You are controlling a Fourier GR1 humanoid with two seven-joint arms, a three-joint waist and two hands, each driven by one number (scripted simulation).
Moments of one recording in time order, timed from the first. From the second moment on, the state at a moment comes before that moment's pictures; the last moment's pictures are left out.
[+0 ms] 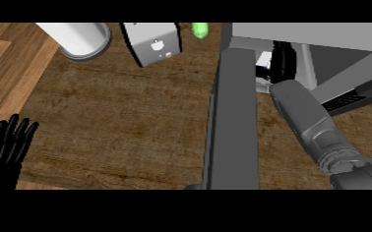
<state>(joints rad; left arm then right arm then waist) 0.24 0.14 0.36 -1.71 0.22 -0.50 -0.31 -1.03 -0.19 -0.07 -0.05 0.16 -0.85 -0.68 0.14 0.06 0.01</state>
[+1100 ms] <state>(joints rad) 0.31 0.09 0.35 -1.75 0.18 -0.49 -0.36 -0.92 -0.17 -0.15 -0.12 0.09 -0.65 -0.82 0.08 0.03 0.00</state>
